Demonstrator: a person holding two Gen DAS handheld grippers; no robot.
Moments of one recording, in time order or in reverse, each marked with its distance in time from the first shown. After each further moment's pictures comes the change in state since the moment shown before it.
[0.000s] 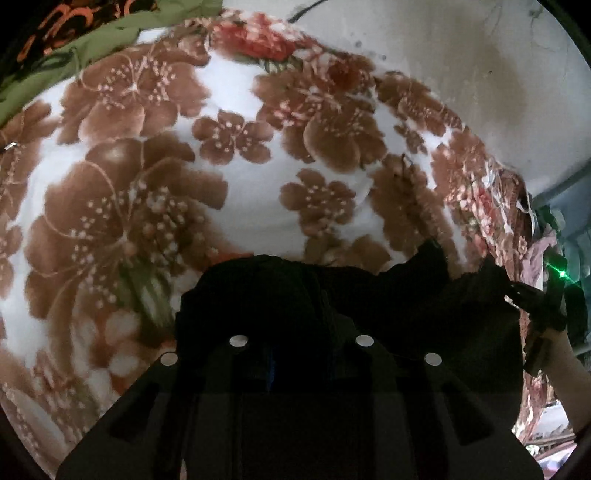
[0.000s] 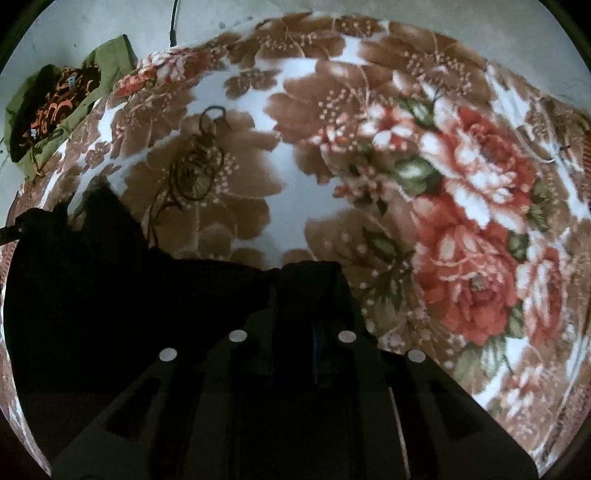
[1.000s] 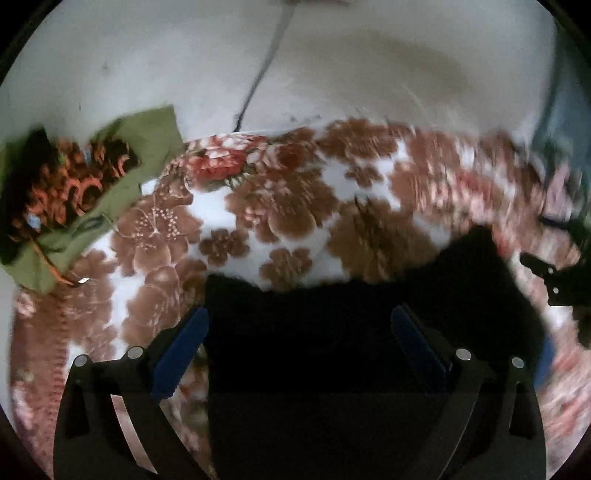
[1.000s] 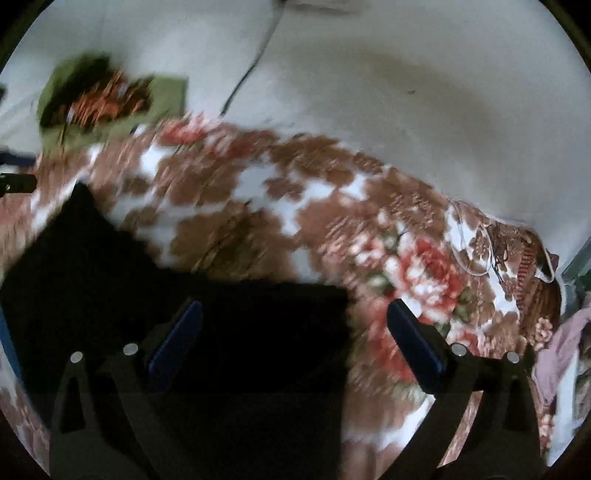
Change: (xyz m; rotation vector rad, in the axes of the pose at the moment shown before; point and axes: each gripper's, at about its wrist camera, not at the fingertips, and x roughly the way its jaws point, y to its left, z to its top) left arm -0.089 -0.149 -0.056 0.385 -0.243 0.301; right arm -0.120 0.110 -0.027 -0.228 -0.317 -0.220
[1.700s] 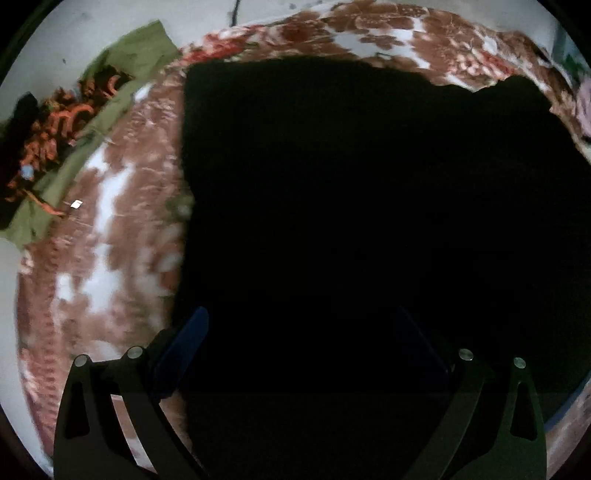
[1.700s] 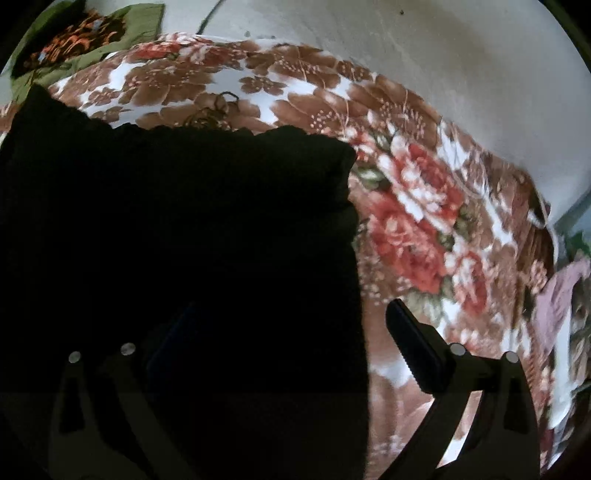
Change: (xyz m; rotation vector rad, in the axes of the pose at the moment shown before) left arm 0.077 0.038 -0.105 0.115 0.262 0.124; right arm 0.057 -0.020 -0.094 -0.002 0.168 -0.109
